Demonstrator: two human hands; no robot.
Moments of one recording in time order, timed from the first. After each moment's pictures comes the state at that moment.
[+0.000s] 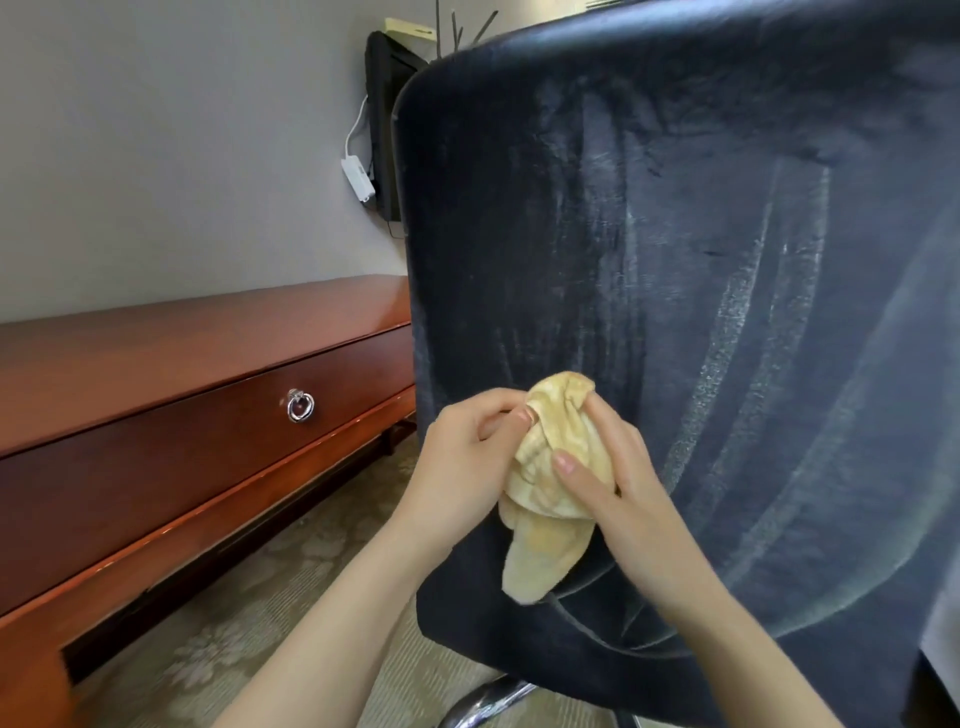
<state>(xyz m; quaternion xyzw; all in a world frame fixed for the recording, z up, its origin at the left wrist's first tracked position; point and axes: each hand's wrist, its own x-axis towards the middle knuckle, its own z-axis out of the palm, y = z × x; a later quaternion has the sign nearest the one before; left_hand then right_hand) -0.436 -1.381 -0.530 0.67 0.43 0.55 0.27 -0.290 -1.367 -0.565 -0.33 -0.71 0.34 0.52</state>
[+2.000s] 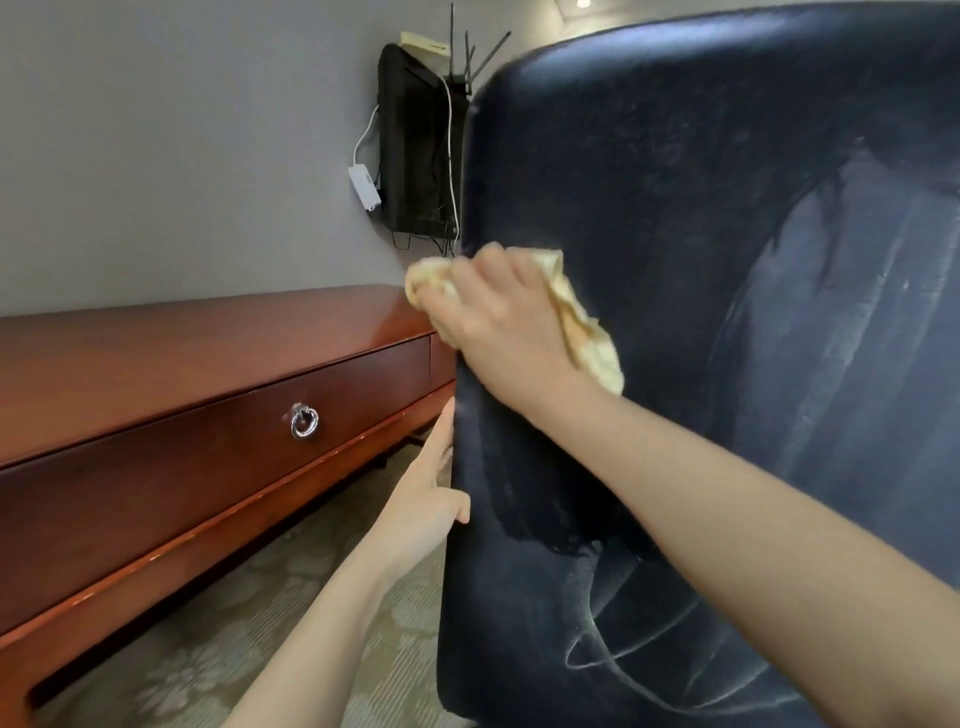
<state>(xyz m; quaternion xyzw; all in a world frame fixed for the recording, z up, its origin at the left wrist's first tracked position) -0.501 -1.313 -0.581 0.58 0.51 0.51 0.38 -0.397 -1.279 -0.444 -0.21 -0.69 -0.56 0.41</state>
